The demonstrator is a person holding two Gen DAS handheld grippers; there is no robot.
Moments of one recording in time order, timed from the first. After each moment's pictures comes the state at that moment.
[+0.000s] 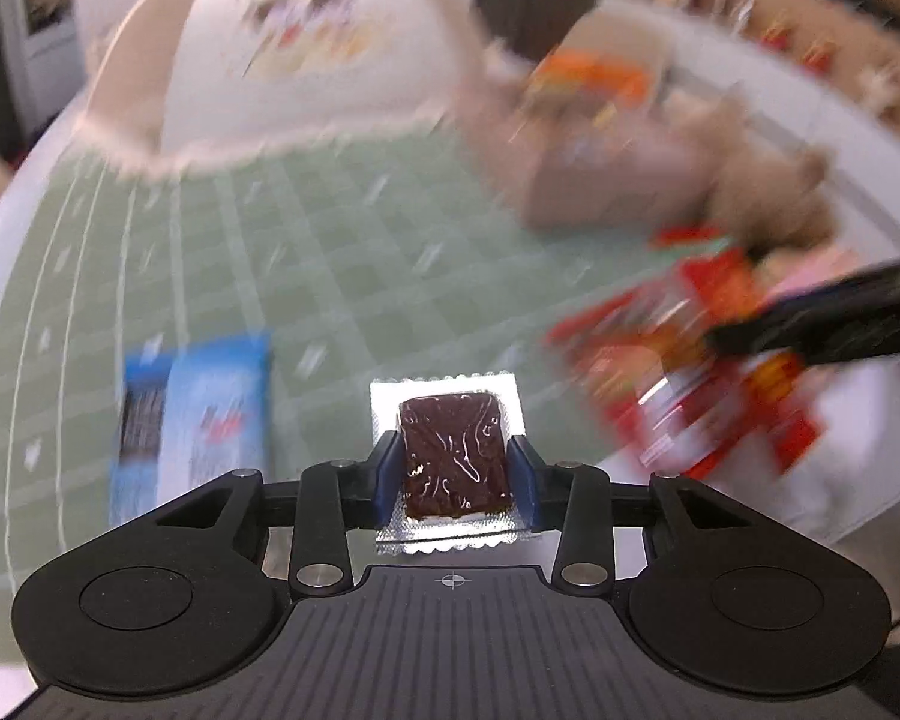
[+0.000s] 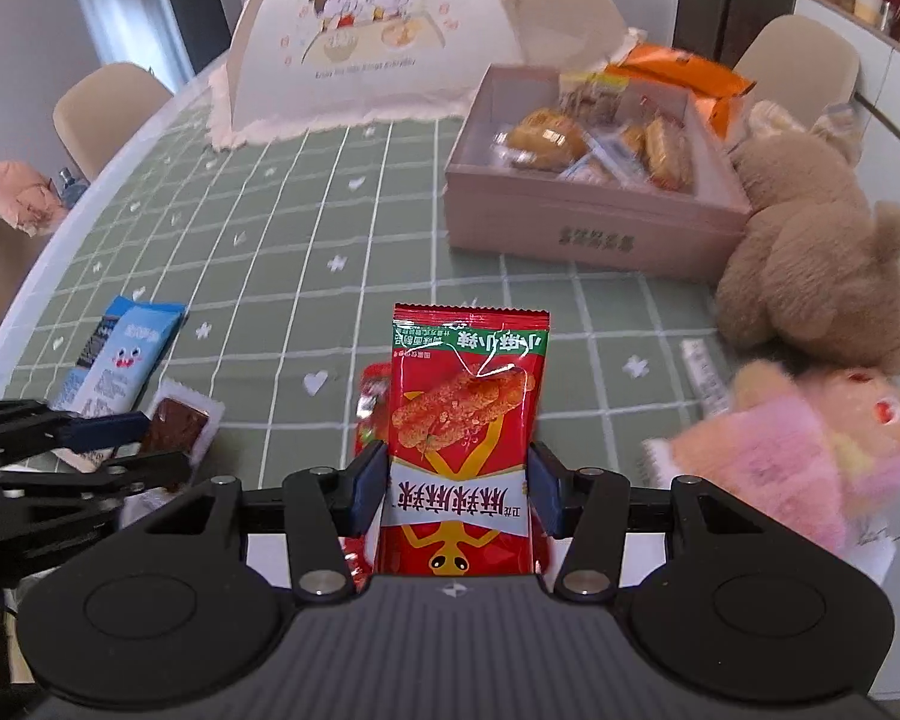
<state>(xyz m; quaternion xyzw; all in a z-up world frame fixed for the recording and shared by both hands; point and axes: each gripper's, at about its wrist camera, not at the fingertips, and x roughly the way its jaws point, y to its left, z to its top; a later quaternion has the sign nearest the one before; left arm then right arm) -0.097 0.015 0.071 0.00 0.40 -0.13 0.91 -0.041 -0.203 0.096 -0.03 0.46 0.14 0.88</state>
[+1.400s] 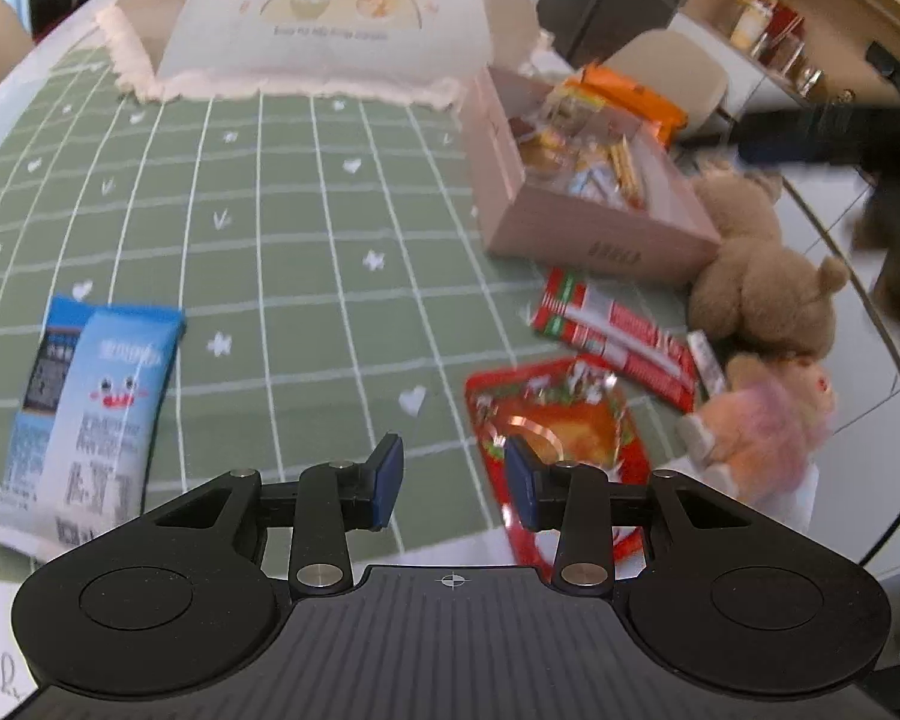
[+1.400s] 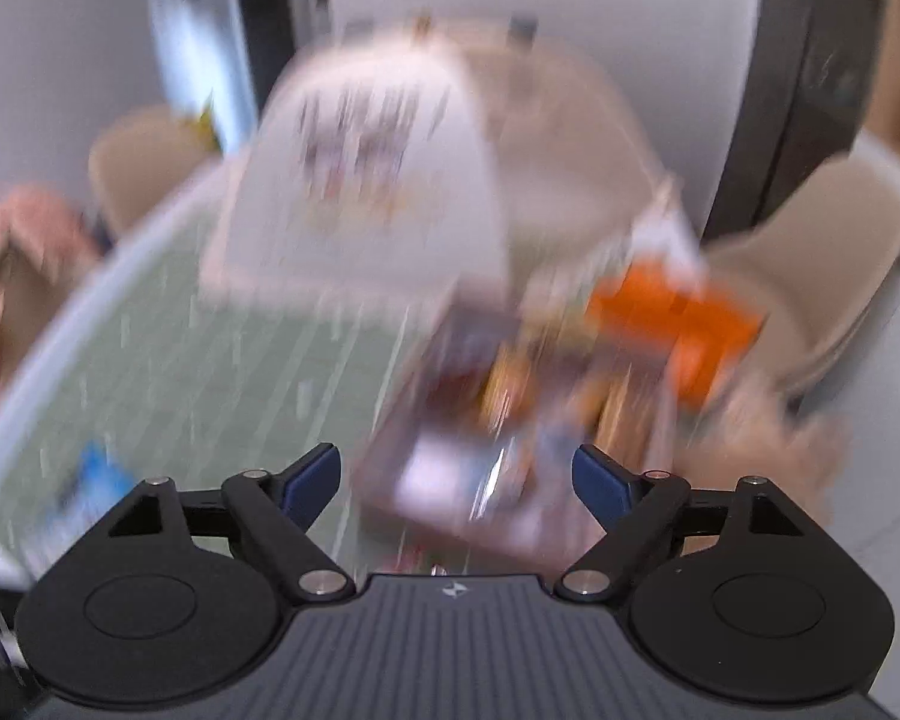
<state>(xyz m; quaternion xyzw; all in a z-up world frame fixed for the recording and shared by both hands) -0.056 -0.015 0.072 -0.12 0.47 -0.08 0.87 0.099 -0.225 0.134 -0.10 0.44 0.21 0.87</state>
